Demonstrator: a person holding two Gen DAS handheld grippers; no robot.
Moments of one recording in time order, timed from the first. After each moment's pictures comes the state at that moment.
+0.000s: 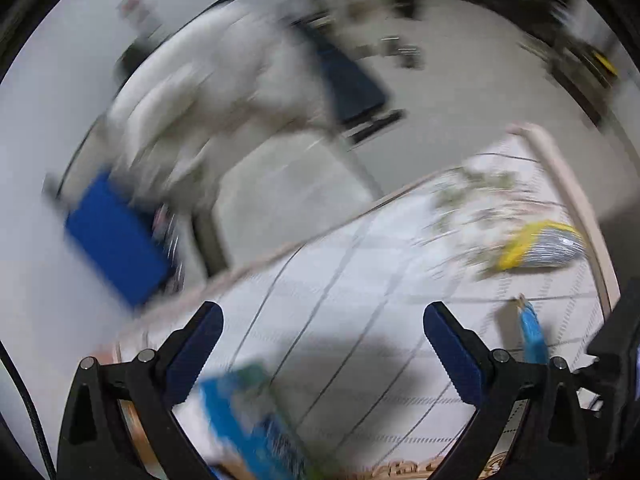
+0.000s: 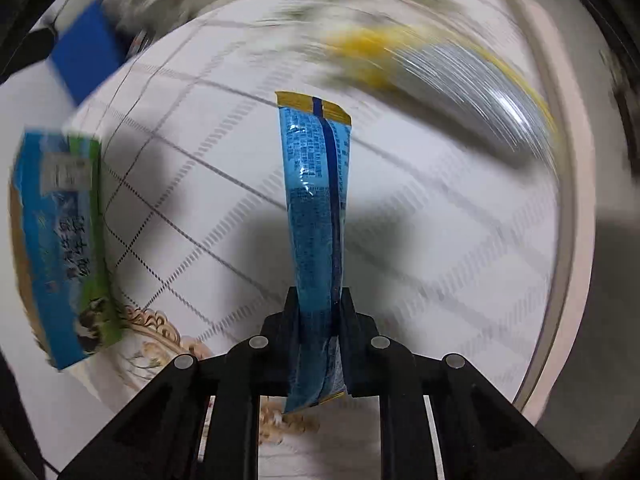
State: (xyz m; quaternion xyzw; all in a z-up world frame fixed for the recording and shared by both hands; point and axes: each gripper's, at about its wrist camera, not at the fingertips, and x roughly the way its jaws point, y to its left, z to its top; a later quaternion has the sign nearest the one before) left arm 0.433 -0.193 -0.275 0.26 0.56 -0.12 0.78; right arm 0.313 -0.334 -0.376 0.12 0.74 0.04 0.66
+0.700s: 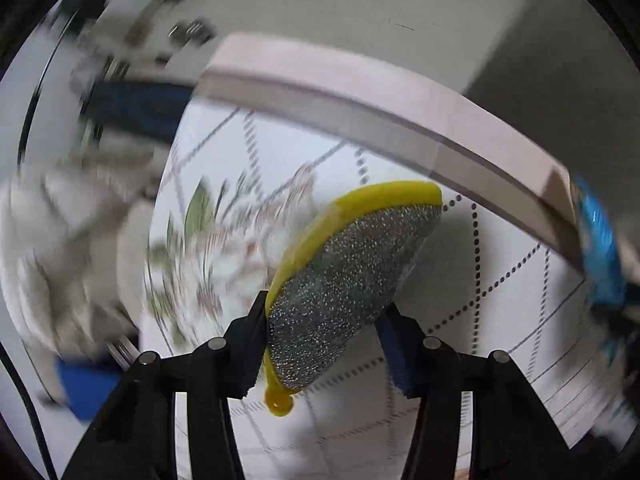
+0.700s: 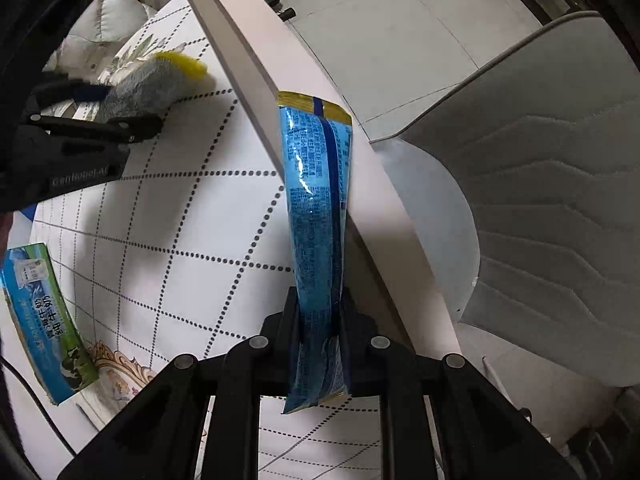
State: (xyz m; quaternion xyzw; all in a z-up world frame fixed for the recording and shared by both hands) left arm 0.393 -0.380 -0.404 0.42 0.61 -0.30 0.60; right arm 0.236 -0.516 -0.381 0.22 0.71 -0.10 0.66
